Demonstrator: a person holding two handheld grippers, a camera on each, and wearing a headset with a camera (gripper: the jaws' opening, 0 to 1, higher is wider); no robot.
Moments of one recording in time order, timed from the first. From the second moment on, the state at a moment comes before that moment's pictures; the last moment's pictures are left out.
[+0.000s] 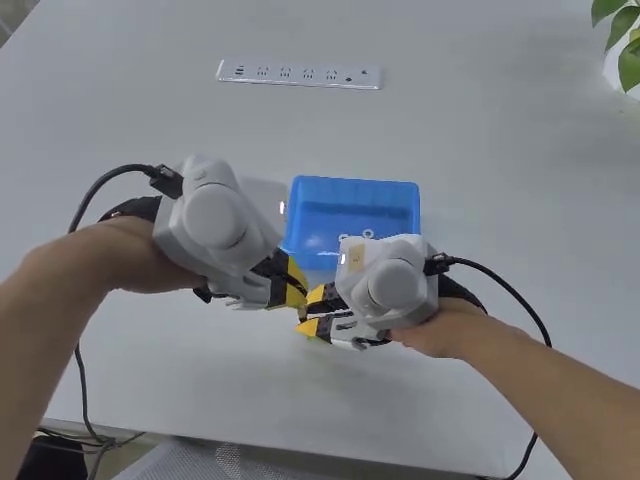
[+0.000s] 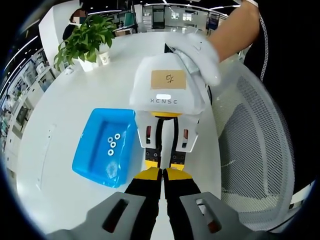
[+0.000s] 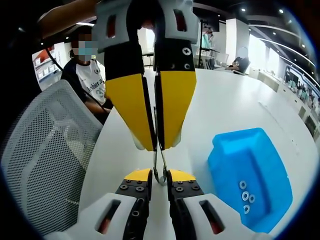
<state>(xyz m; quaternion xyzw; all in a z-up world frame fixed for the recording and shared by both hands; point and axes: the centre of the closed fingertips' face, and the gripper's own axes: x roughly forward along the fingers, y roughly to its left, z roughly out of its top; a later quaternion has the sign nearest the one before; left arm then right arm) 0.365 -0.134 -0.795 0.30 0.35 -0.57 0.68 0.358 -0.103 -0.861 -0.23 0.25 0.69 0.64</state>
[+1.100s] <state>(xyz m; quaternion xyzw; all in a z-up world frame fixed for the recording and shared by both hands) 0.361 -0.134 -0.794 0.29 0.35 -0.57 0.68 0.357 -0.103 -0.858 -0.23 0.25 0.68 0.64</state>
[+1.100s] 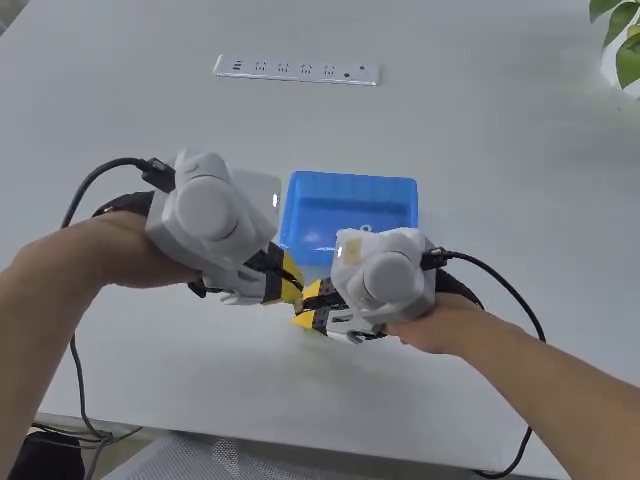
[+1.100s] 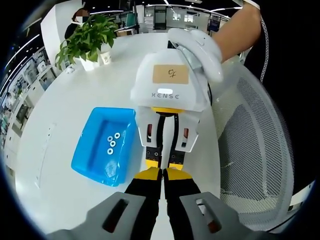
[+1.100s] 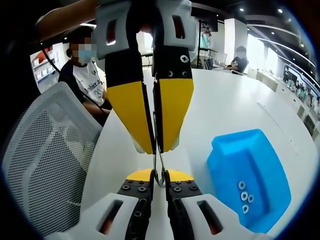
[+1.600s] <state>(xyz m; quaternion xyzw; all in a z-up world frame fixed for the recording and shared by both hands) 0.359 -0.136 -0.782 0.29 0.35 -0.58 0.68 0.354 -0.106 -0.846 -0.24 0.24 0.69 0.64</state>
